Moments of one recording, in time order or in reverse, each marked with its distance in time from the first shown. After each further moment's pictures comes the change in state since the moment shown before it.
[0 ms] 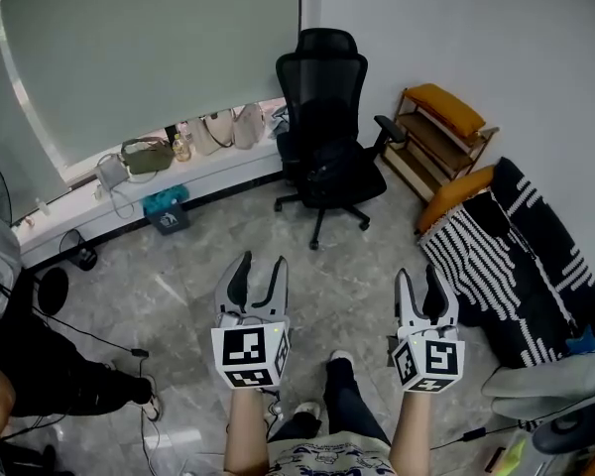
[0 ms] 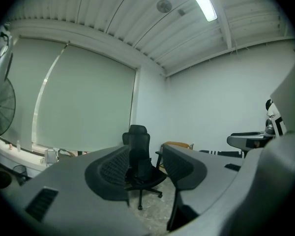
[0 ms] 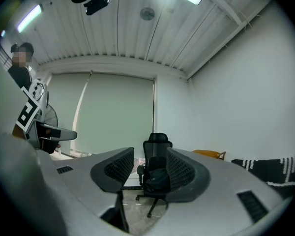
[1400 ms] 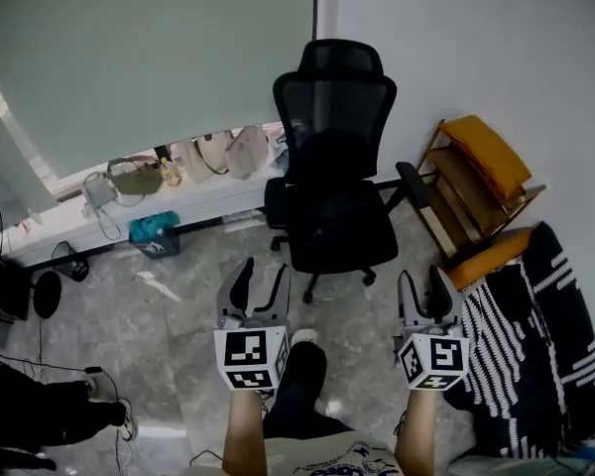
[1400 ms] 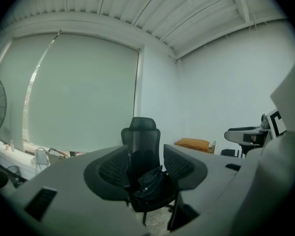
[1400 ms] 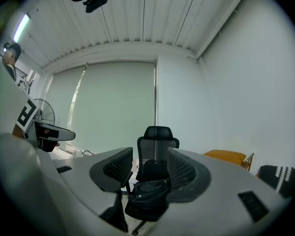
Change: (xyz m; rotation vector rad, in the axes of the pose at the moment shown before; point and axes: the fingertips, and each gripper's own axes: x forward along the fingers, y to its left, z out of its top) left arm 0.459 -0.006 -0.009 0.001 0.079 0.128; right arm 0.458 -0.200 -0.041 -0.006 0.062 0.167
